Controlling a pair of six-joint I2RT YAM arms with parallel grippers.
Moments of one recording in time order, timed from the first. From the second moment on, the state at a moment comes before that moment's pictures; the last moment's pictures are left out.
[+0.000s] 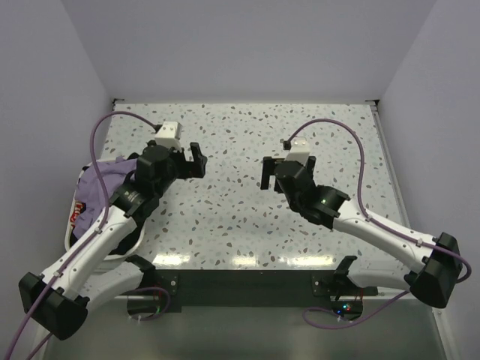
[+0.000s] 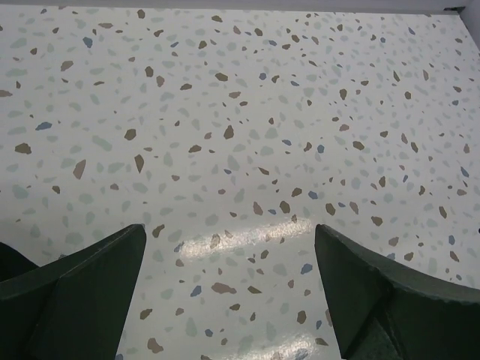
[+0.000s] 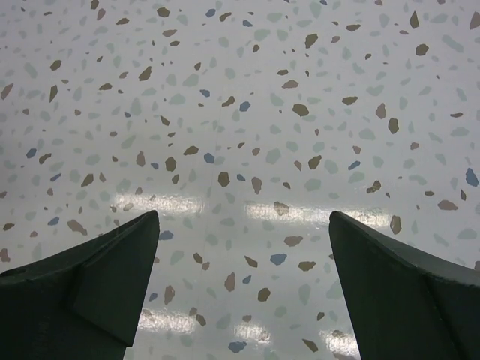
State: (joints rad) left arm -0.51 0.97 0.89 -0.27 -0.20 -0.31; right arm 0.89 1.16 0.94 -0.33 0.69 0.50
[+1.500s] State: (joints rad) left arm 0.16 1.29 0.99 -0.69 -0.61 -0.68; right arm 0.89 1.07 0.87 -0.40 0.51 0.47
